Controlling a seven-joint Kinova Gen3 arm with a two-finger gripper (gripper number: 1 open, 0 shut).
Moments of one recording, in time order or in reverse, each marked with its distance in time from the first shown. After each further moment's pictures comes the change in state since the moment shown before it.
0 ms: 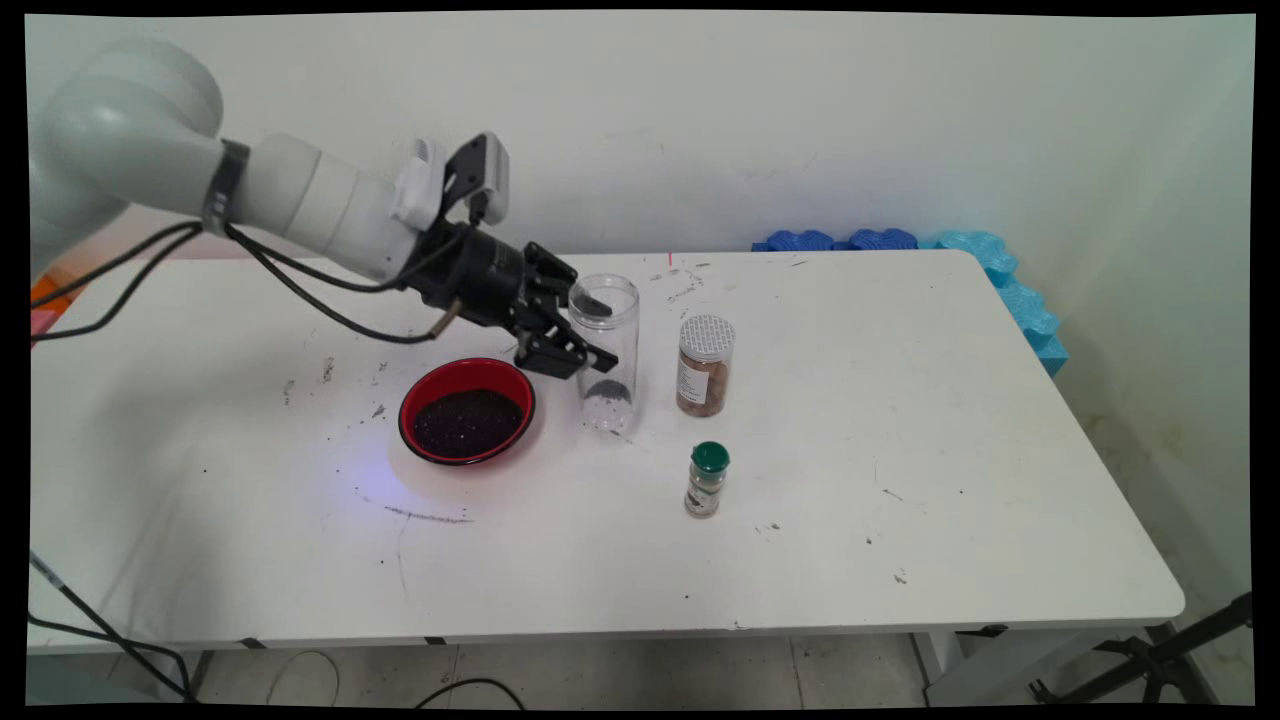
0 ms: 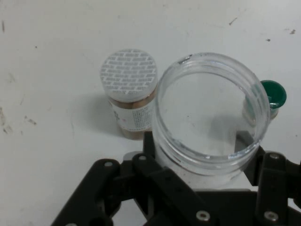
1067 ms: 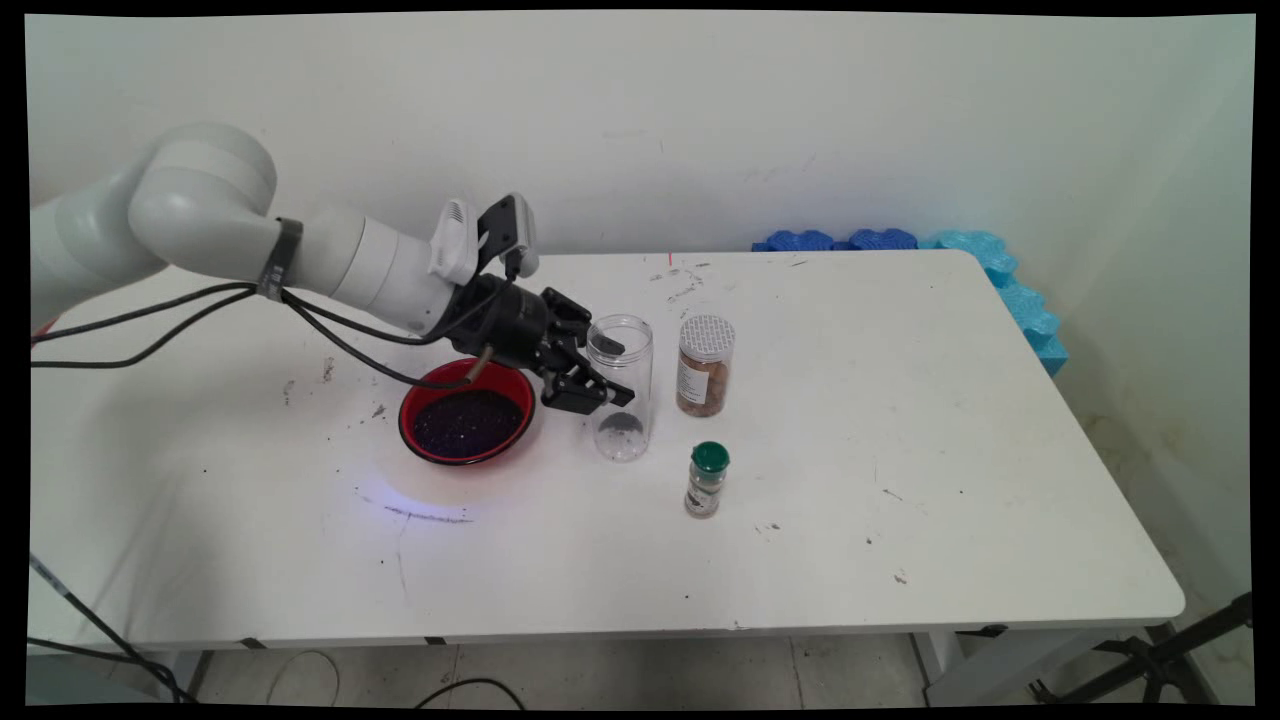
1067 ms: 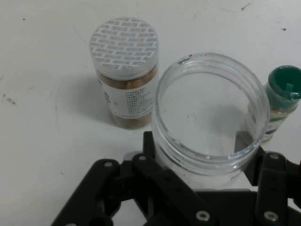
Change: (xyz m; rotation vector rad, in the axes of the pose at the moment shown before) arm -0.030 0.008 0.044 0.008 -0.002 -0.065
